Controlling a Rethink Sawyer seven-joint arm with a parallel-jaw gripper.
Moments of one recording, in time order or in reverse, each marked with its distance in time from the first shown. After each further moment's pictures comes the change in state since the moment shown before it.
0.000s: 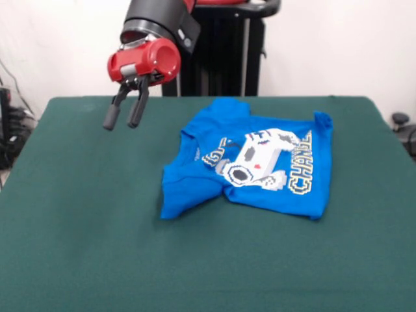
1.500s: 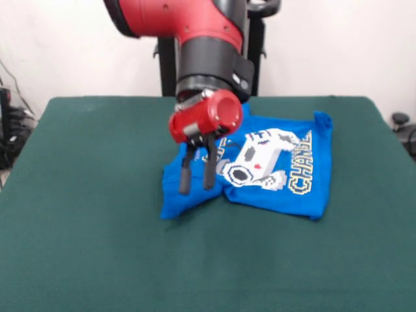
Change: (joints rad) arm -0.075 0.115 0.305 -0.077 0.085 0.054 0.000
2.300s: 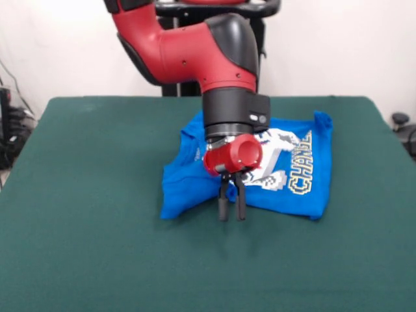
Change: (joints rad) arm -0.097 0.175 0.148 0.019 0.009 0.008 0.000
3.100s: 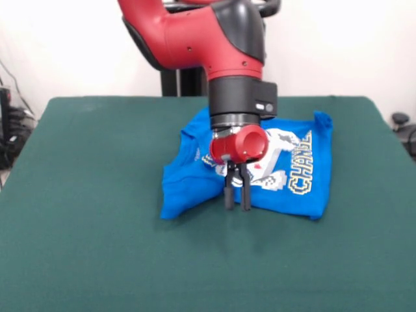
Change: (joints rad) arm 0.021 -0.072 0.000 0.053 0.089 0.081 0.000
